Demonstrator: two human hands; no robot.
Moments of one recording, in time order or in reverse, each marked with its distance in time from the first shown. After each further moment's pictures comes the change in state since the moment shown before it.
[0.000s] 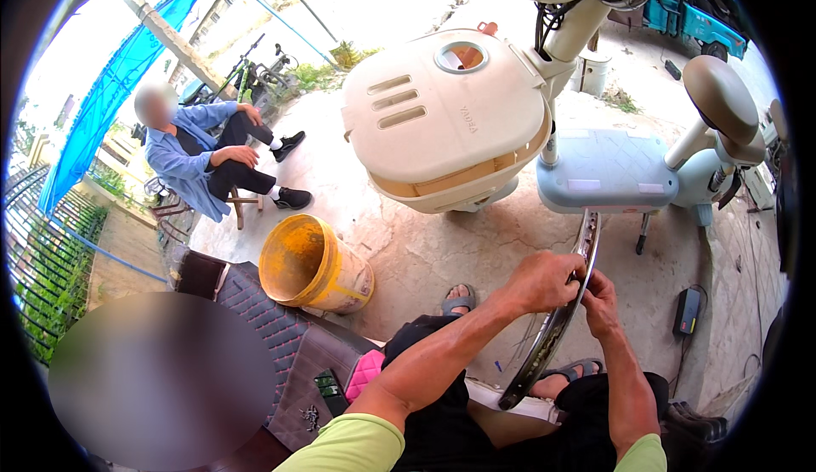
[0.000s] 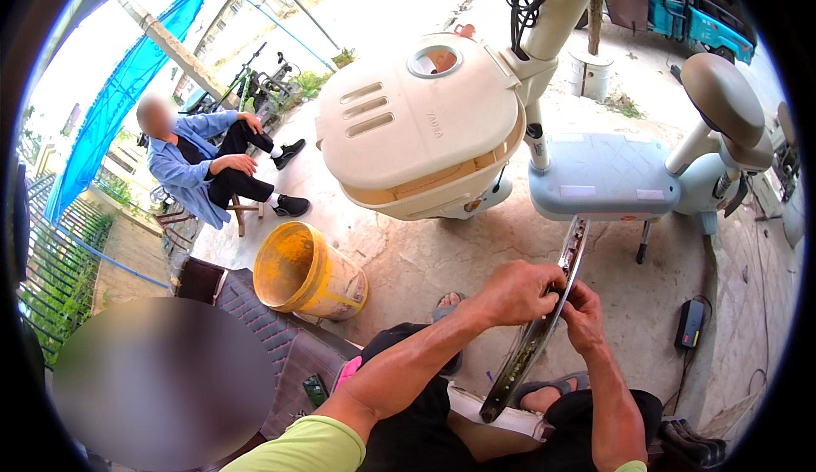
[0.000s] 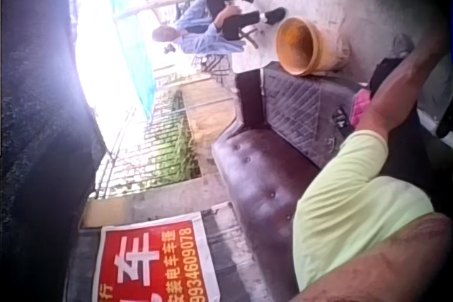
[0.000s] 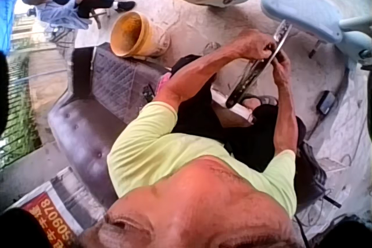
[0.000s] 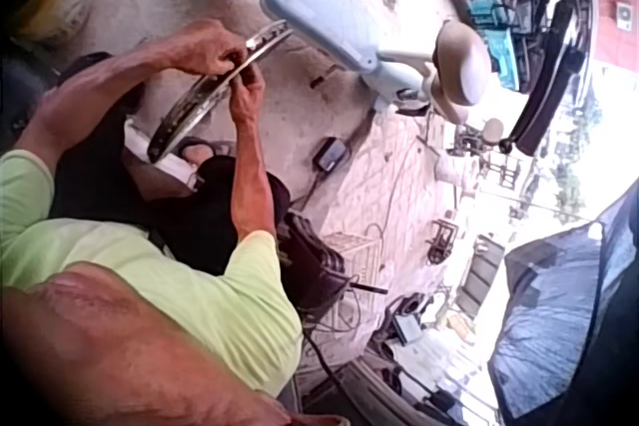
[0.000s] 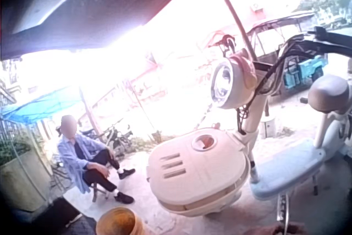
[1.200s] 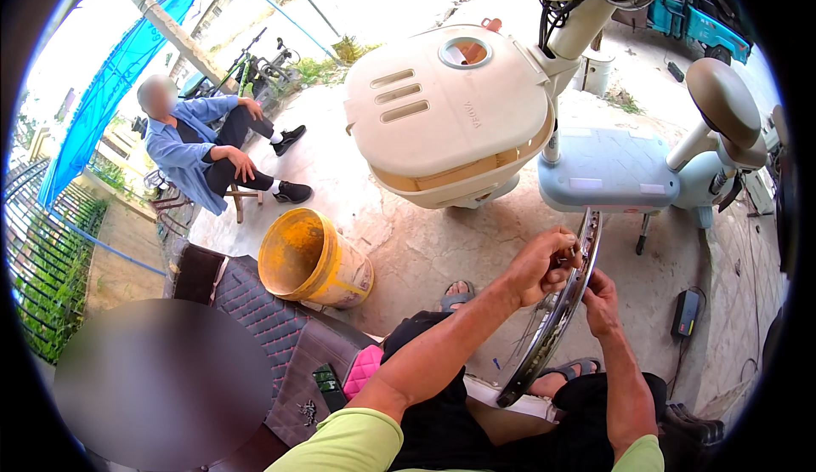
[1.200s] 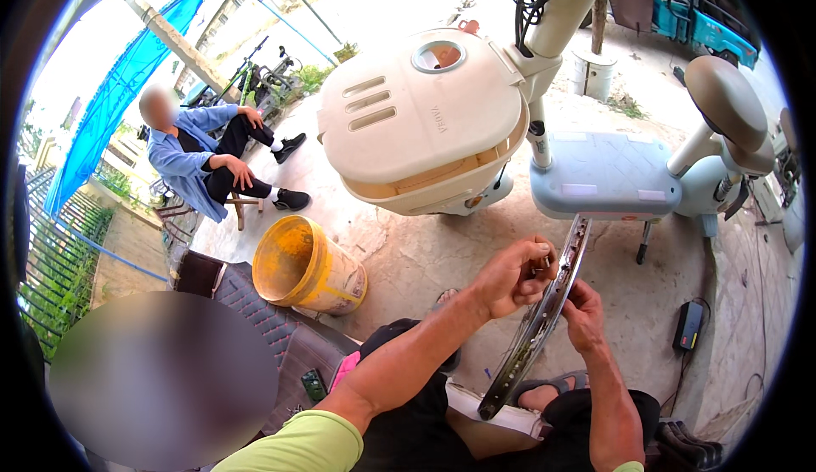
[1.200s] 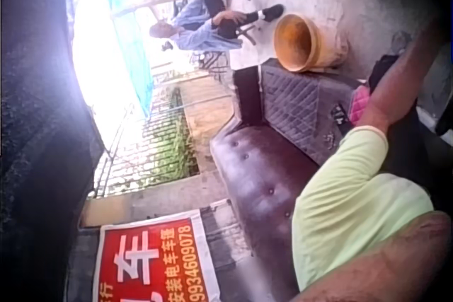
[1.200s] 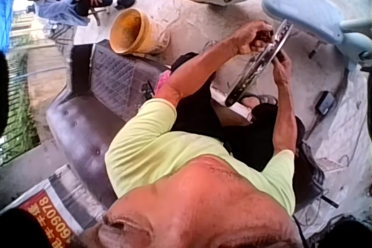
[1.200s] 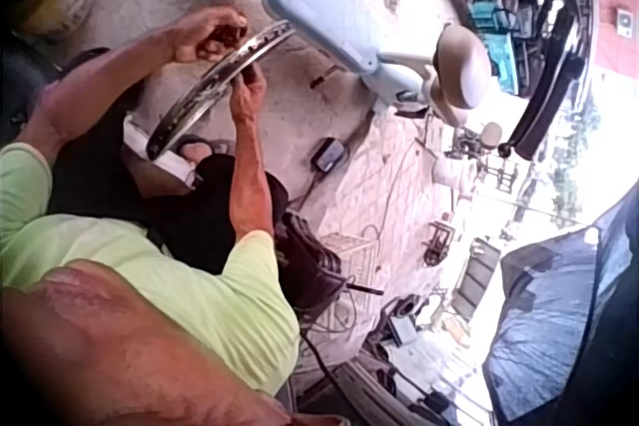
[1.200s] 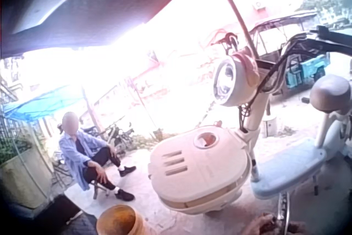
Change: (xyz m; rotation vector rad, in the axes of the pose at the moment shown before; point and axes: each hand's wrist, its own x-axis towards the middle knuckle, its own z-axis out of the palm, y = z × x) left_hand 0.009 -0.013 -0.001 -1.560 -0.059 -0.382; right_hand -0.001 -0.002 0.000 0.038 0.034 0.035
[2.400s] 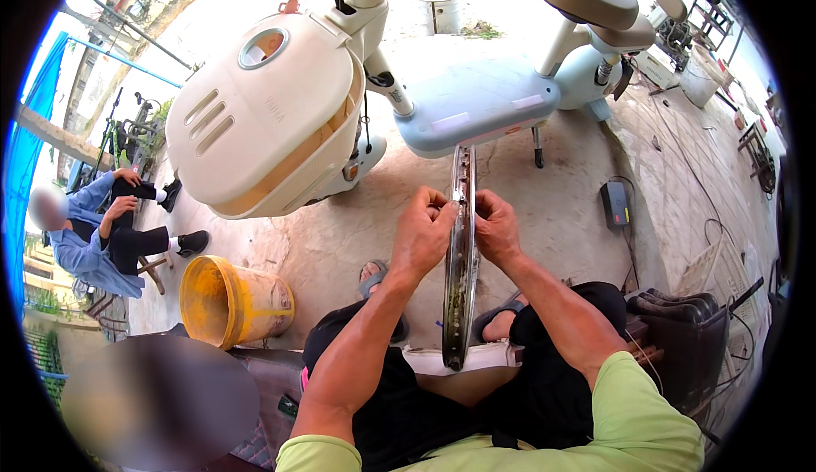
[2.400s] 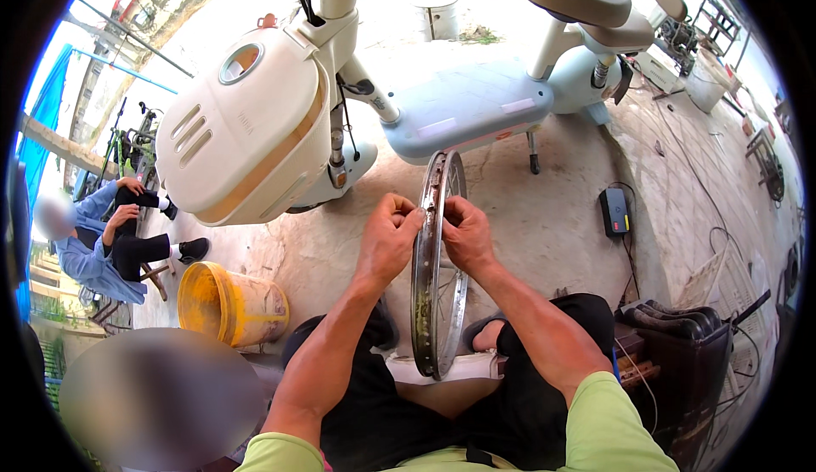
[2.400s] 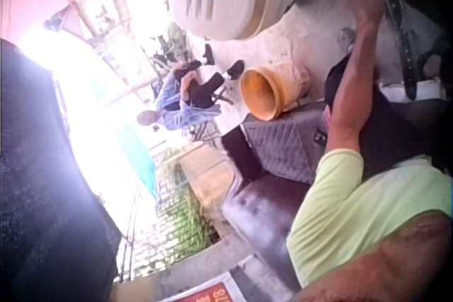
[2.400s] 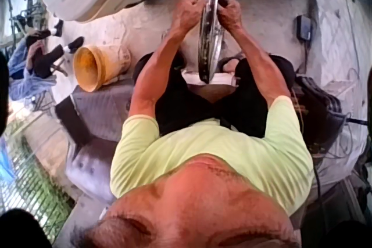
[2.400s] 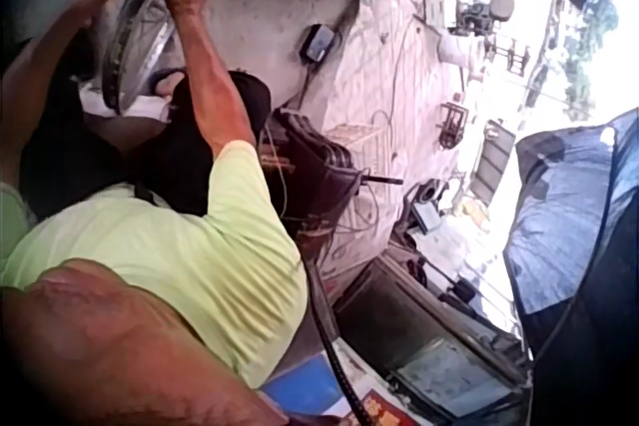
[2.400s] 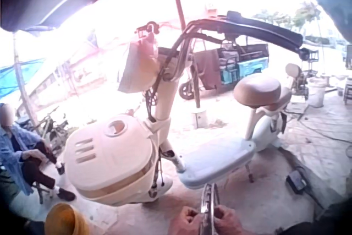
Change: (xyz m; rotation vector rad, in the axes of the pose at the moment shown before) left_hand 0.016 -0.035 -0.001 0.998 0.268 0.306; right_hand 0.020 0.008 0.009 -0.095 0.342 -0.172
